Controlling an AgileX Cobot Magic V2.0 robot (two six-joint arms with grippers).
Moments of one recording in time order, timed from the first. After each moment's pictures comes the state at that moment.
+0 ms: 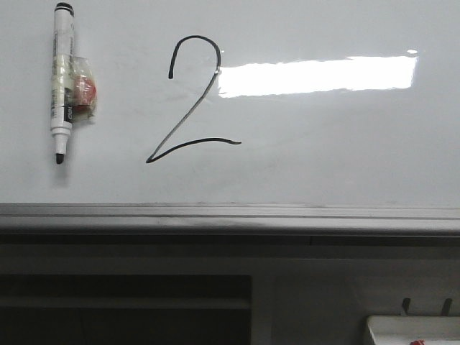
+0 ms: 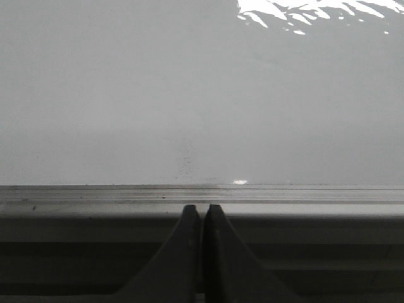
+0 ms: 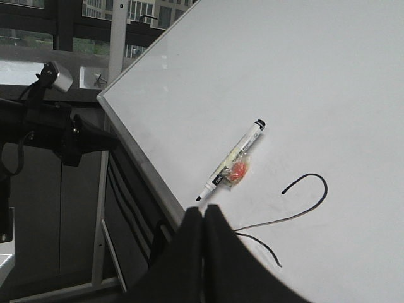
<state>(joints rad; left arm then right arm) -0.04 0.00 0.00 0.08 0.33 -0.05 1.00 0.38 -0.33 0.03 0.00 -0.28</state>
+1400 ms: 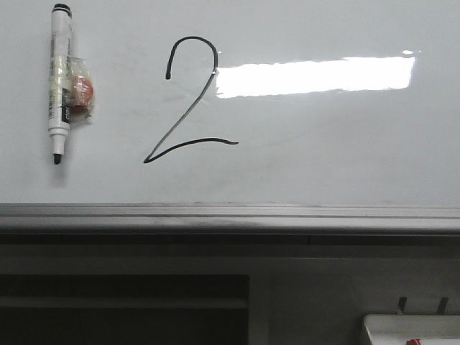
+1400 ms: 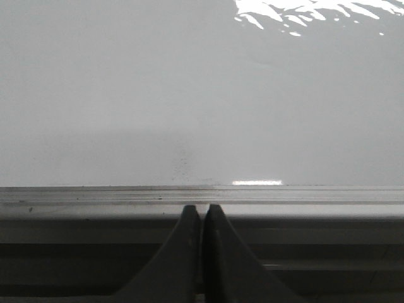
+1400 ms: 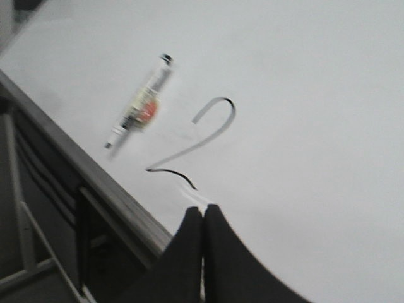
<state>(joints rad) -0.04 0.00 0.00 0.08 0.33 -0.05 0.71 0.38 -0.21 -0.16 -0.05 -0.01</state>
